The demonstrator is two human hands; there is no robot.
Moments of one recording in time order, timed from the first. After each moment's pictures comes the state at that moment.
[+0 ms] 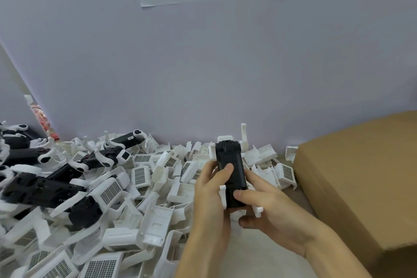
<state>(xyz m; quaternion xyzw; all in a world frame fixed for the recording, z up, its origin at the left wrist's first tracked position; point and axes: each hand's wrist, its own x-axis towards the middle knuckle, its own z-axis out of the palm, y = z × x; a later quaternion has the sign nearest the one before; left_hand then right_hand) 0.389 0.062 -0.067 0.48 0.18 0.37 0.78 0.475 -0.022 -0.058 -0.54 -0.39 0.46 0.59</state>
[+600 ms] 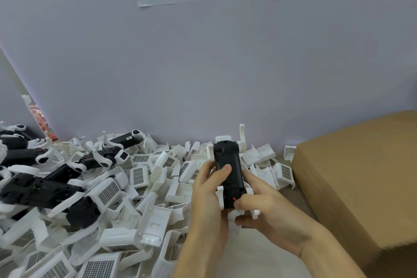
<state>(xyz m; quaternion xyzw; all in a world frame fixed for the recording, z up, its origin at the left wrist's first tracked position) 0.387 0.062 -0.065 0.47 0.18 0.37 0.78 0.476 -0.020 -0.061 -0.53 -0.41 0.46 0.59</state>
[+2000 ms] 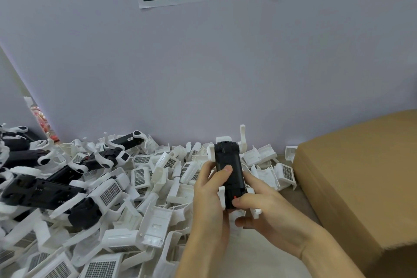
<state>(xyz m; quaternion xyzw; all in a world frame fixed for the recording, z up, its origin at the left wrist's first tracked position) 0.390 0.063 -0.068 0.47 0.18 0.38 0.78 0.475 -0.017 -0.064 -0.53 -0.38 0.46 0.60</state>
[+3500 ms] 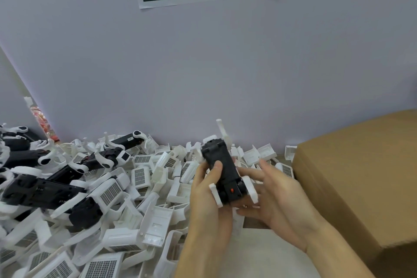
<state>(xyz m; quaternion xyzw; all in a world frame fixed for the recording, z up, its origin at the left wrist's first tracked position) 0.387 0.059 -0.060 0.35 0.15 0.39 0.84 0.486 -0.025 -0.057 -0.49 -0.30 0.47 0.67</state>
